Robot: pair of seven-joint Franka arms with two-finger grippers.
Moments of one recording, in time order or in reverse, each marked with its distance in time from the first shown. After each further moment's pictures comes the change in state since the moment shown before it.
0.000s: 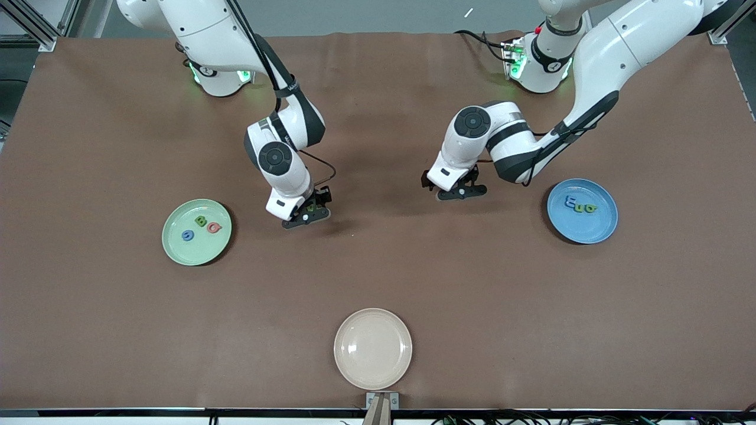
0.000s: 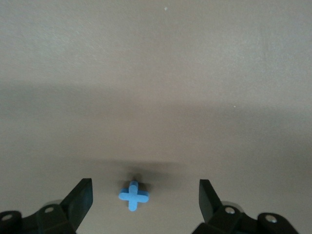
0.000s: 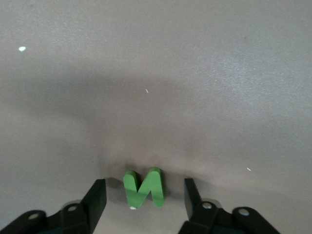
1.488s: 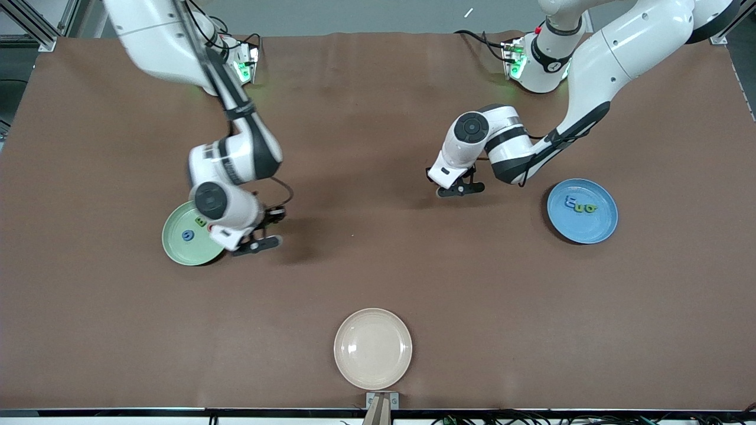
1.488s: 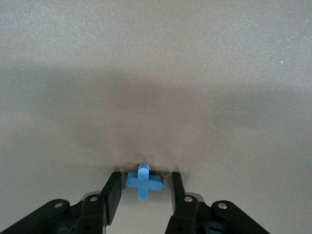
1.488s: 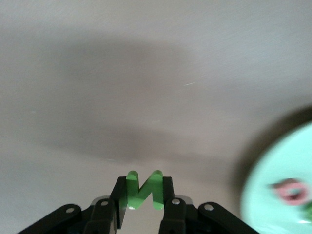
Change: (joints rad) left arm -0.017 0.034 0.041 -0.051 0.000 0.023 -0.001; right arm -0.272 -0.032 -0.038 0.203 0.001 -0.408 -0.247
